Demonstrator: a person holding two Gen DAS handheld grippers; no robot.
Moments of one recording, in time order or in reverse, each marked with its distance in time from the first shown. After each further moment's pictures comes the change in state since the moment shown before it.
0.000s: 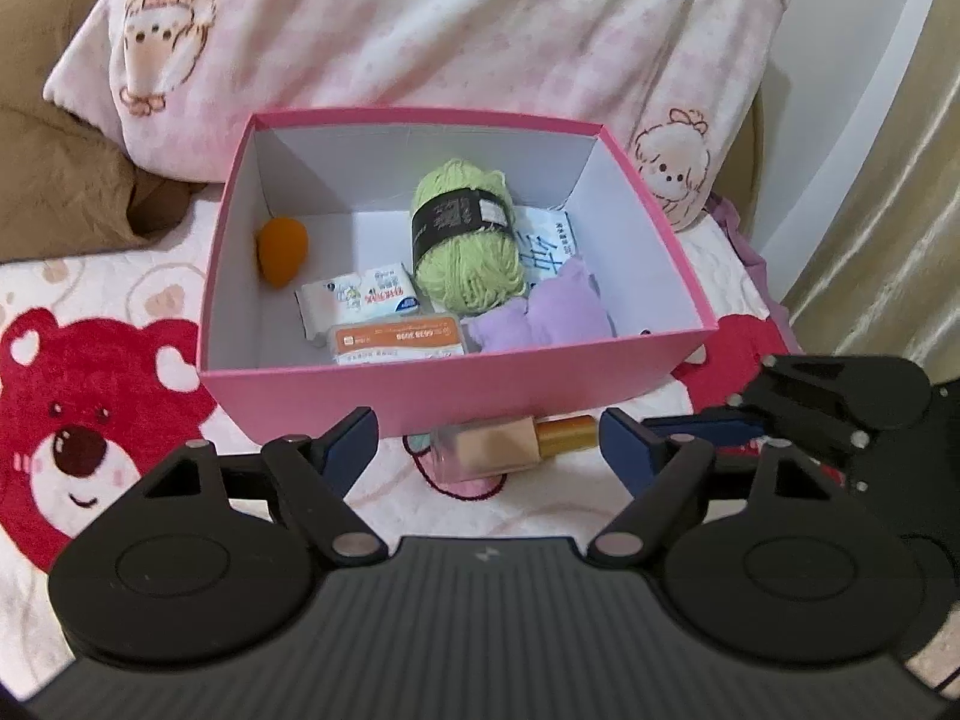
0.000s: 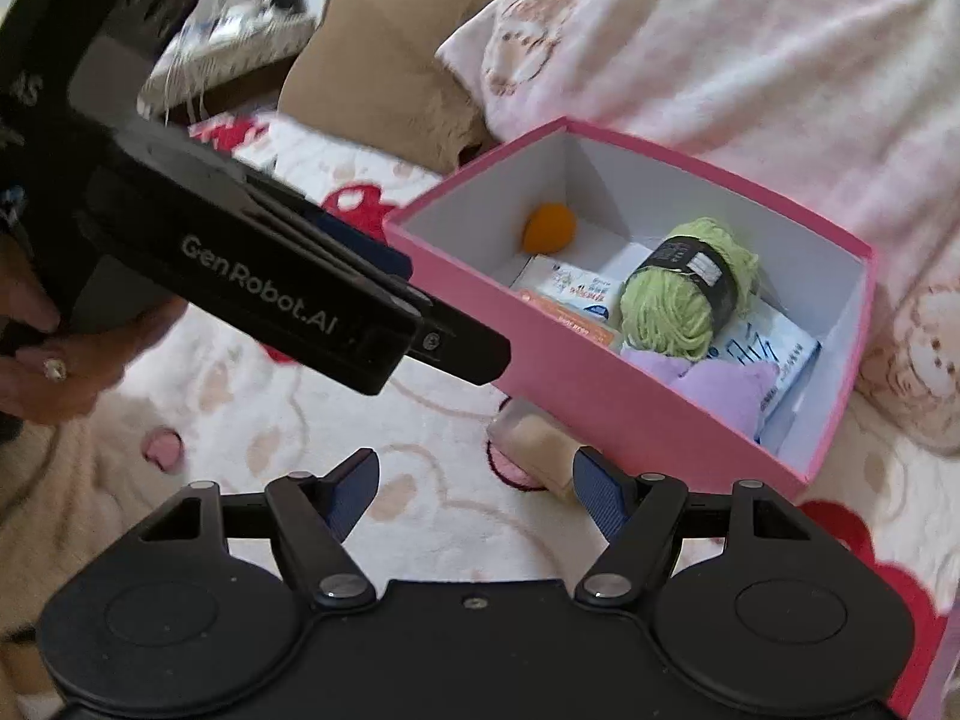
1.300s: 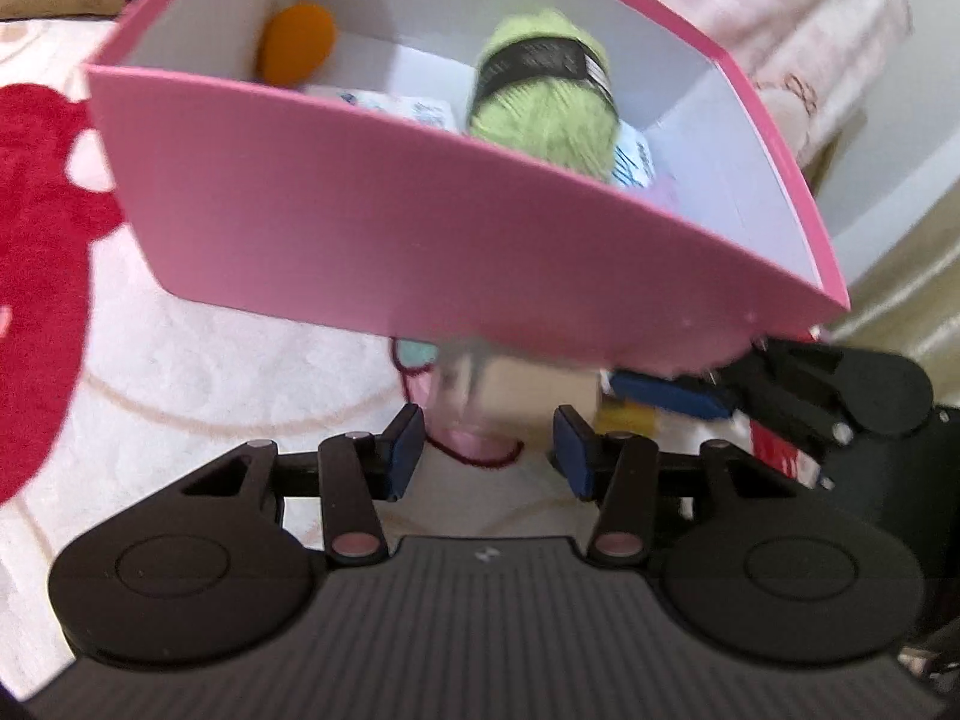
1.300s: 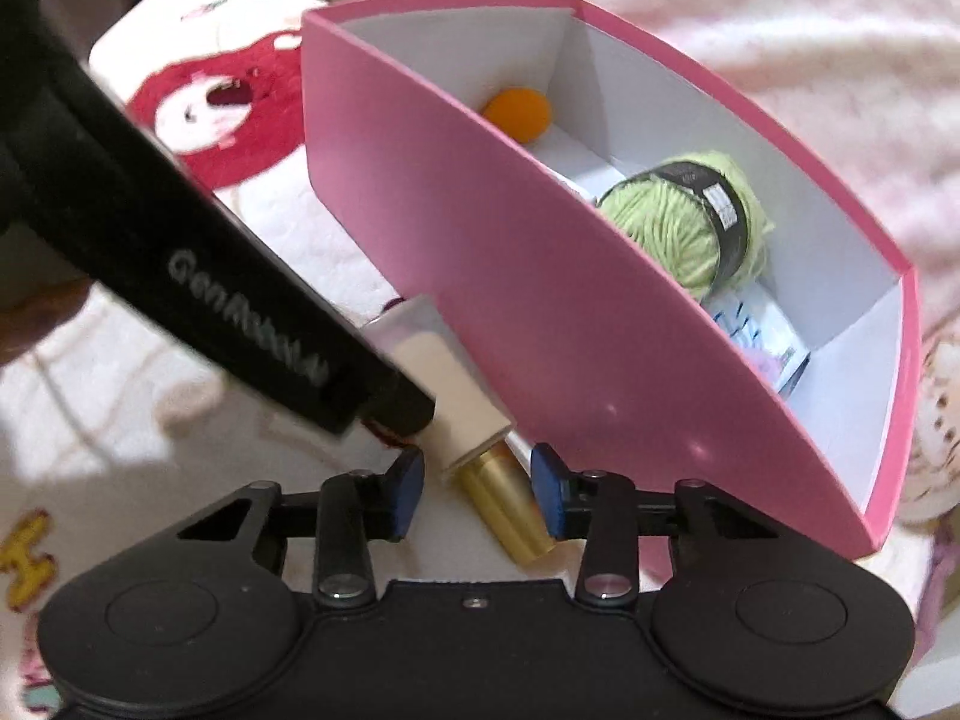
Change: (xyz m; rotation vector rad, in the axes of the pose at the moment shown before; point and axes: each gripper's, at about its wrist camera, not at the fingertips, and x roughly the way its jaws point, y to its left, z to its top) left arm 0.095 0.035 -0.047 -0.281 0.065 -0.072; right arm 0.069 -0.007 -0.031 -0.148 0.105 -0.151
